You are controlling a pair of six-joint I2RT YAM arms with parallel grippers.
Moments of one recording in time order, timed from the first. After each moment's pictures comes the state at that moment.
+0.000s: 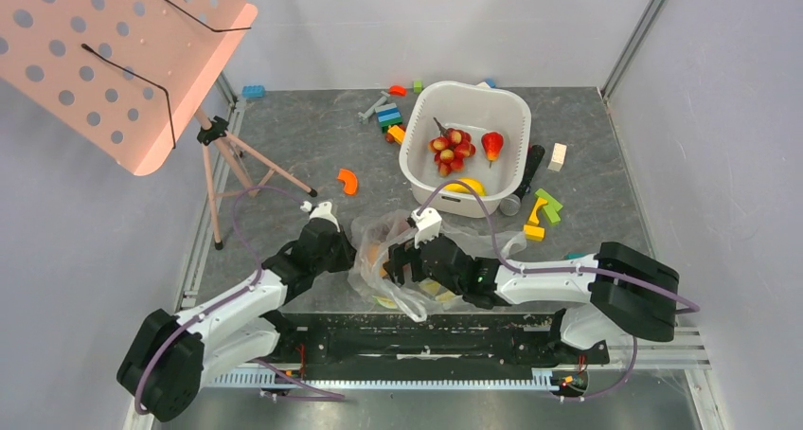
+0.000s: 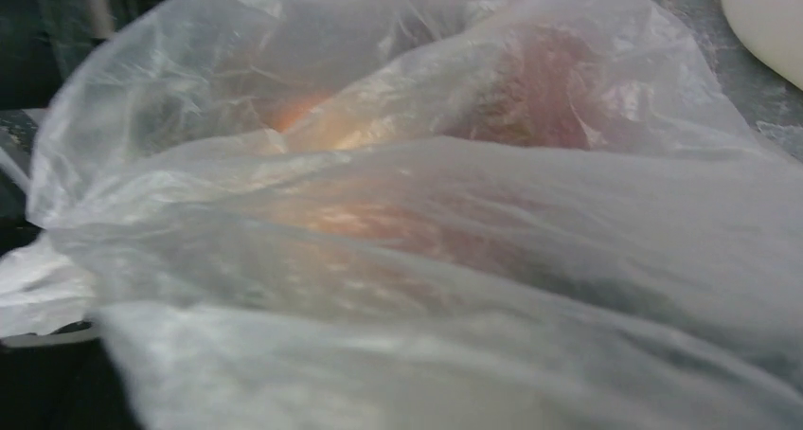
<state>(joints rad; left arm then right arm) -0.58 0.95 0.33 -0.12 -0.09 -0.68 1.17 1.44 0.61 0.34 0.37 0.49</state>
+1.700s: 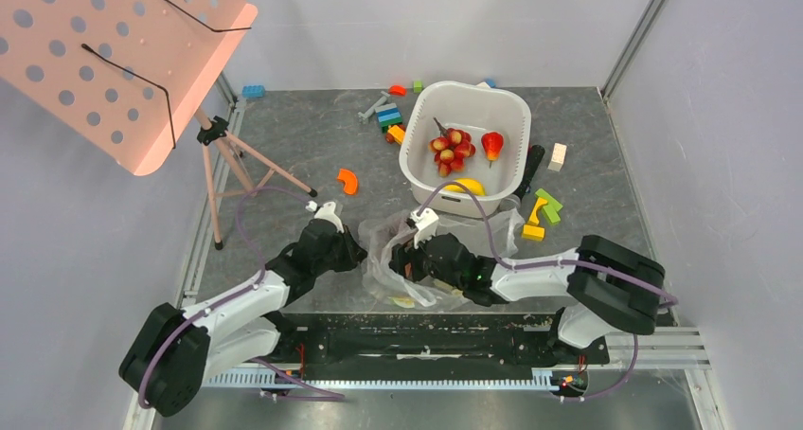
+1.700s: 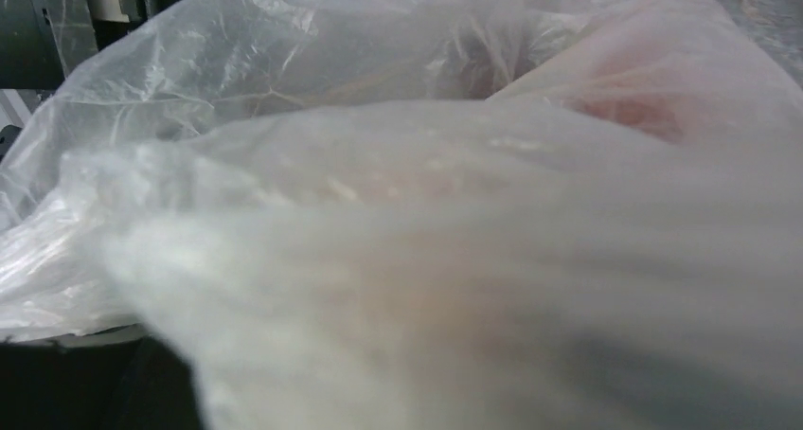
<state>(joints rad) -0.58 1.02 0.29 0.04 0.01 -0.68 1.11 1.56 0.56 0.57 0.18 0.44</state>
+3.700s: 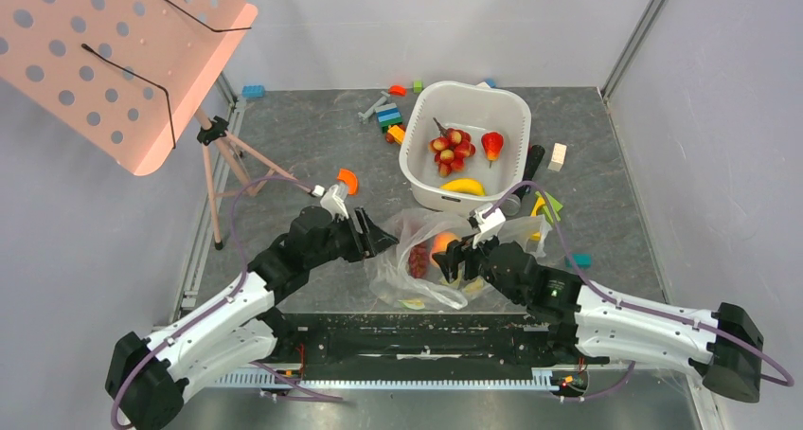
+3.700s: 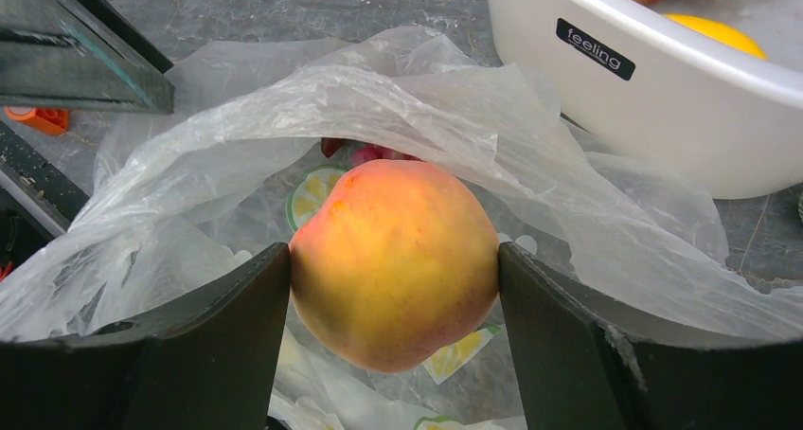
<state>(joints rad) -0.67 0.82 0.50 -0.12 0.18 -0.88 1.11 0.81 0.43 0.02 0.42 0.37</state>
